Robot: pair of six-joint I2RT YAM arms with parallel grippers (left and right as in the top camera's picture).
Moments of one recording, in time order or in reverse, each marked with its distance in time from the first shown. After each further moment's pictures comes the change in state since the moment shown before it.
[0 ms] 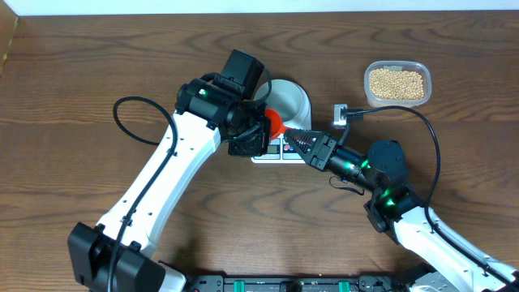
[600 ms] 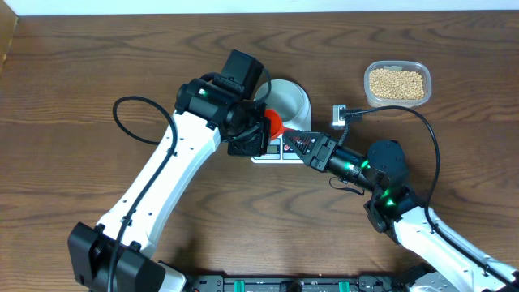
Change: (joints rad) left arm 0.000 0.000 0.000 -0.002 0.000 0.014; right arm 0.000 0.000 0.000 0.000 -0.024 -0.004
